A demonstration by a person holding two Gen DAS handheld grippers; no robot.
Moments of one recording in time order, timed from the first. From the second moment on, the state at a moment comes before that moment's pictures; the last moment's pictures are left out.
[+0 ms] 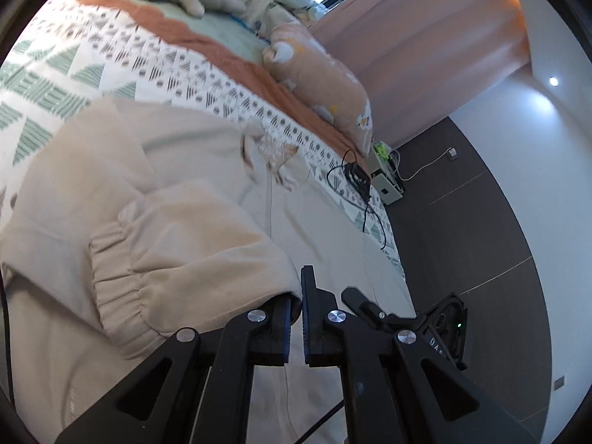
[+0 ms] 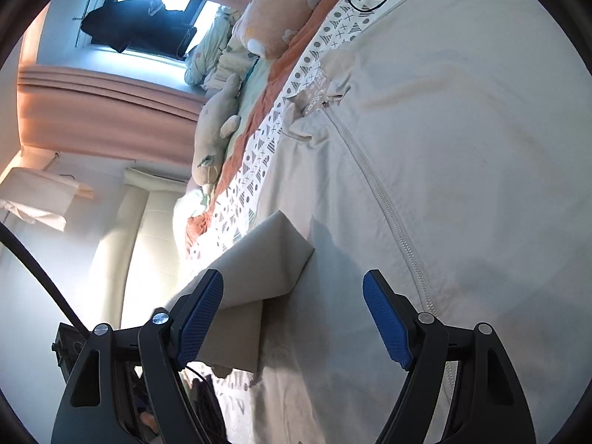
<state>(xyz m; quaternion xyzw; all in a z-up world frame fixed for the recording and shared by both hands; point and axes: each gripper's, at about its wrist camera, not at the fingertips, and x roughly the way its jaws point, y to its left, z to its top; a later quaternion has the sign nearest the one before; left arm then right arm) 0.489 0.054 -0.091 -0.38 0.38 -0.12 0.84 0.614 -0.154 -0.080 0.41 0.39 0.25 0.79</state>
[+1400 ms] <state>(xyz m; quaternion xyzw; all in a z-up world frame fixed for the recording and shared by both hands) 0.327 0.255 -0.096 -0.39 0.26 0.11 0.88 0.531 0.039 -0.045 0.01 0.40 0.25 0.88</state>
